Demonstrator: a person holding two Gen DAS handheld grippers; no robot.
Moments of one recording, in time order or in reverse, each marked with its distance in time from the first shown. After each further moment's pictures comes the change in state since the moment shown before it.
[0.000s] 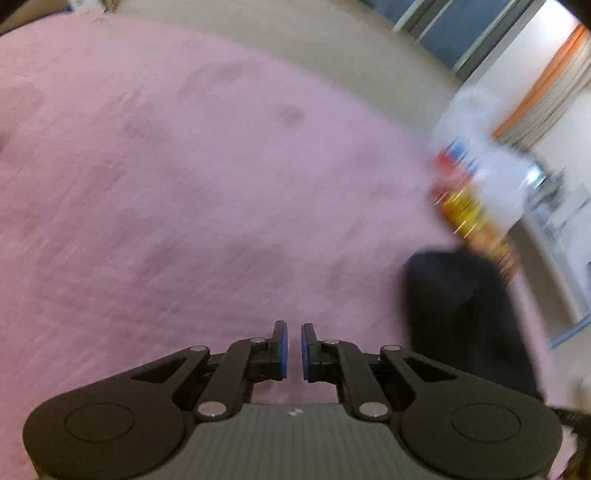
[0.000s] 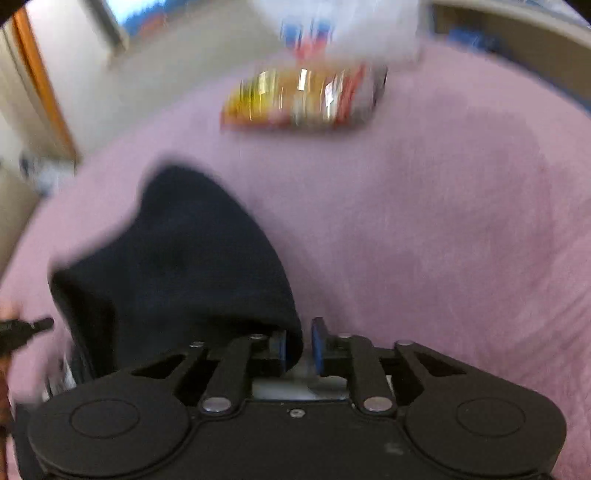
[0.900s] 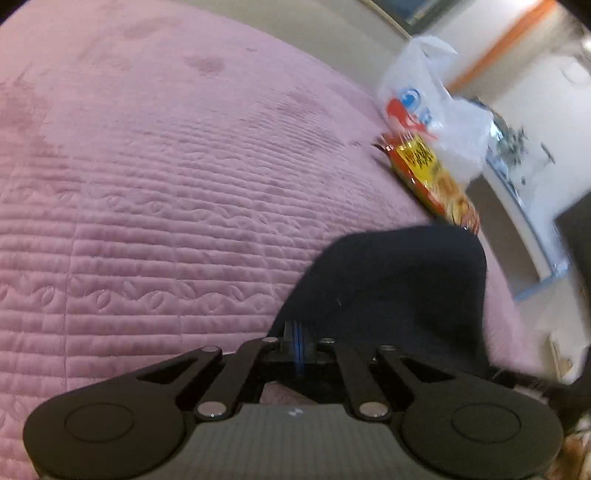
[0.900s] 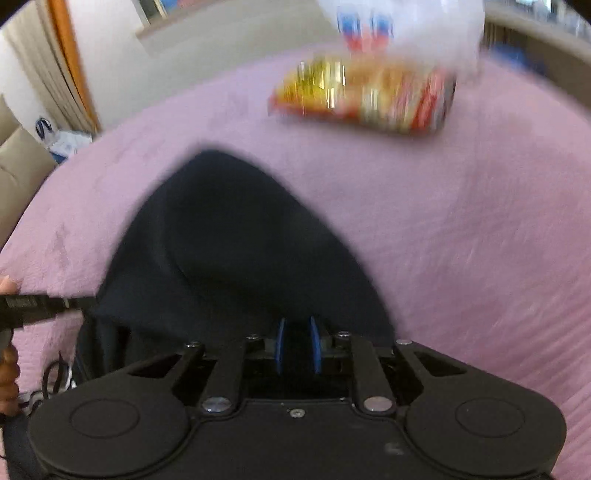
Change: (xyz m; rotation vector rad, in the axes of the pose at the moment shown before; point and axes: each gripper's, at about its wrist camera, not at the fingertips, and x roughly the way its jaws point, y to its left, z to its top) left arm 0.062 -0.052 0.026 0.072 0.117 -0.175; right arm 0.047 0.051 0.024 -0.078 0.011 0.022
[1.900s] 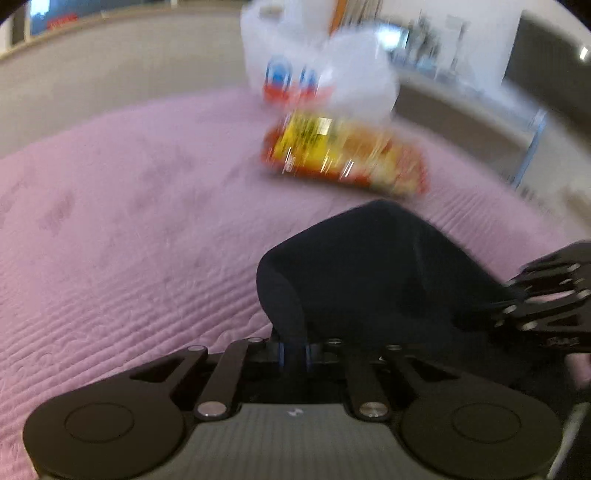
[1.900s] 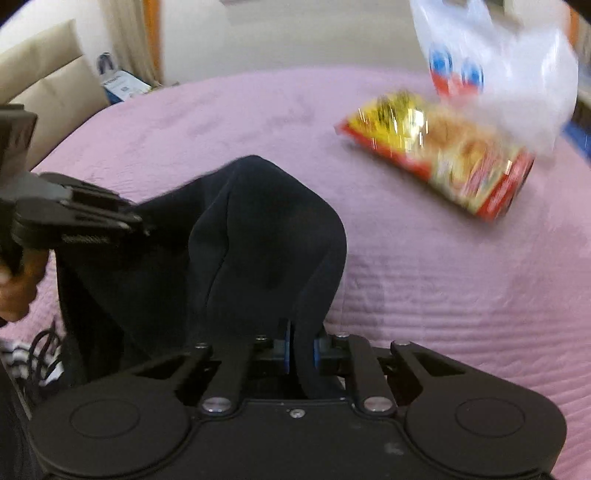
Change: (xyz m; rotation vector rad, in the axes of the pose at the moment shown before) left arm 0.037 -0.148 0.036 0.565 -0.046 0.046; right arm -0.021 0.027 0.042 -0.361 -0.083 0.034
